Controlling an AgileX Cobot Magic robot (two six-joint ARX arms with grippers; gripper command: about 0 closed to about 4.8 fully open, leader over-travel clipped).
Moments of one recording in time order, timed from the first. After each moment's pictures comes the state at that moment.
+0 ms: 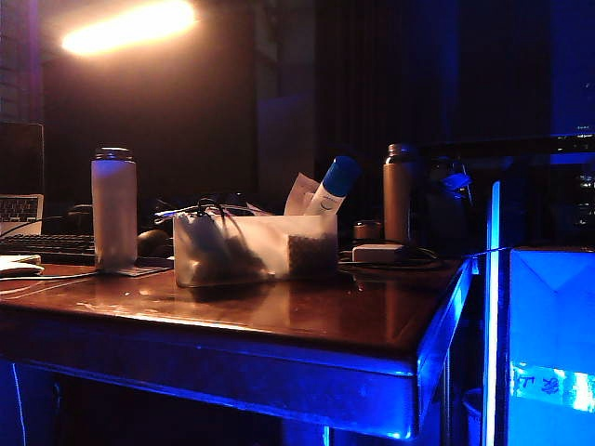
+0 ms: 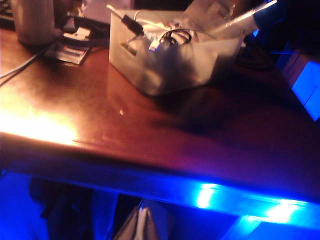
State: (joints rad) left arm -0.10 0.06 0.02 -0.16 0.28 -0.11; right arm 0.46 0.00 0.01 -0.11 0.01 0.03
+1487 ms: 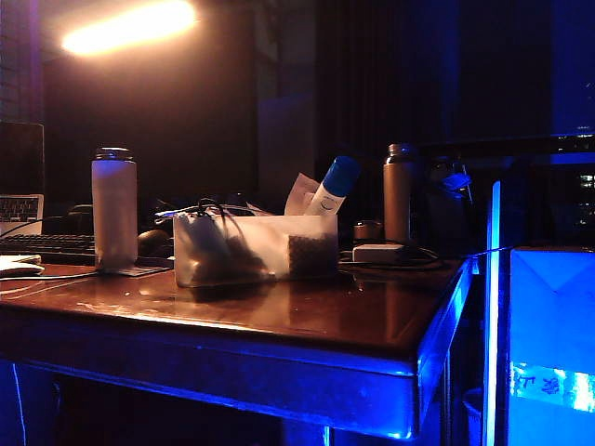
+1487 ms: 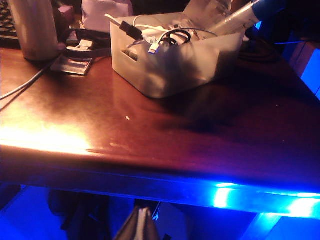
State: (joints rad) left arm -0.10 0.05 0.01 -0.15 0.28 -0.02; right arm 0.11 0.00 0.01 -0.16 0.00 0.03
